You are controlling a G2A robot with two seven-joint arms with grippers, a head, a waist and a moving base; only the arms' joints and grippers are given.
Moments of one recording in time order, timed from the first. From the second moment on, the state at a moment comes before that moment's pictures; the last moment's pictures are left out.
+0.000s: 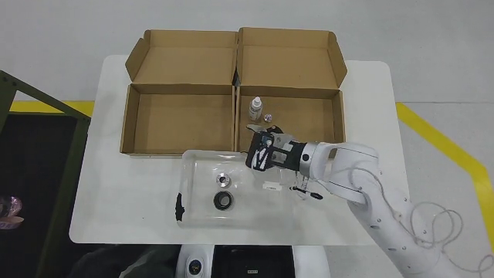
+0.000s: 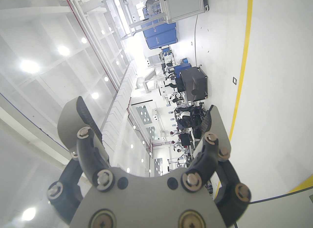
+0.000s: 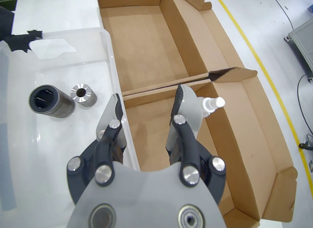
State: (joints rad) left arm -0.33 -0.16 -0.45 -1.44 1.96 -0.37 0.19; right arm -1.10 -1.14 1.00 -1.98 -1.29 -0.66 0.57
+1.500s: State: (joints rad) left arm -0.33 -0.16 -0.45 -1.44 1.96 -0.37 0.19; right arm -1.05 -1.19 0.76 -1.82 -1.34 -0.67 0.58
